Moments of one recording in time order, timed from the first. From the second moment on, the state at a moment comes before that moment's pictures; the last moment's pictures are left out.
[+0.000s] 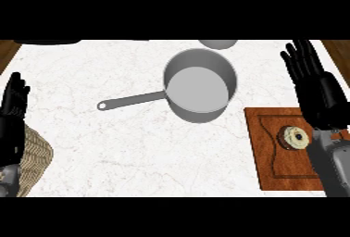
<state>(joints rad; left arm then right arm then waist) -0.07 0.57 -0.11 -1.62 0.14 0.46 -0.02 -0.35 -0.35 0.05 -1.60 -0.28 -0.12 0.04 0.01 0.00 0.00</state>
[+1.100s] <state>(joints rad) -0.17 0.51 -0.11 -1.79 0.30 0.37 0.20 -0.45 -0.78 -0.01 -1.09 -0.16 0.56 -0.67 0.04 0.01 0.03</state>
